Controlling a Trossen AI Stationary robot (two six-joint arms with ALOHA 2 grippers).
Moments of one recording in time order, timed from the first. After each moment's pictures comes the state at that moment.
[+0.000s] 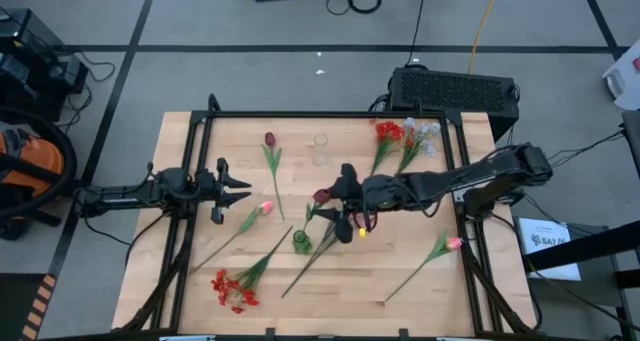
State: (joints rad) left arm 0.06 0.00 0.01 0.02 0.05 -0.02; right arm 0.19 1.51 1.17 0.03 0.21 0.29
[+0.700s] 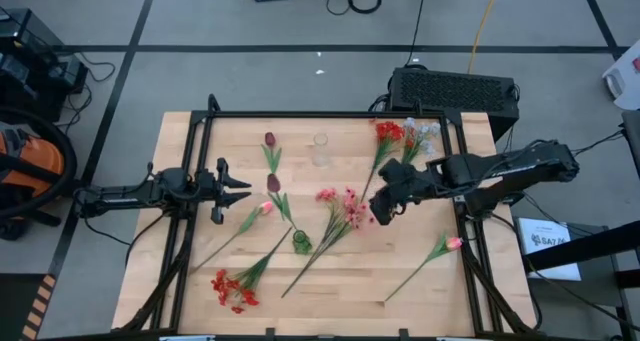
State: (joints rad) left arm 0.06 0.00 0.01 0.02 0.05 -0.02; right arm 0.19 1.25 1.17 -0.85 0.21 0.93
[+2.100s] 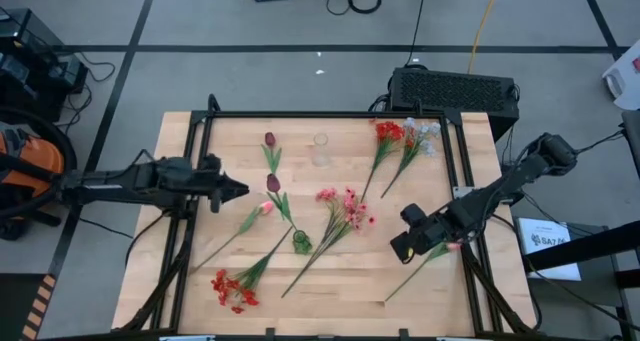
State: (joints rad) left arm 0.02 0.38 0.42 -0.43 0.00 -0.73; right arm 0.53 1.18 0.65 -0.61 0.13 1.54
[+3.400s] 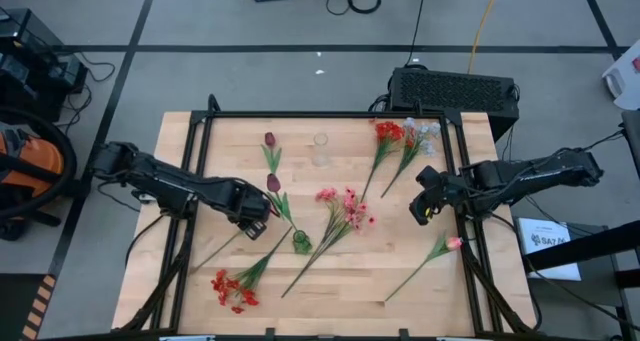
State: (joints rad) left arm -0.17 1.40 0.78 -0.92 -0.01 -1.01; right arm 0.15 0.78 0.65 -0.90 0.13 0.95
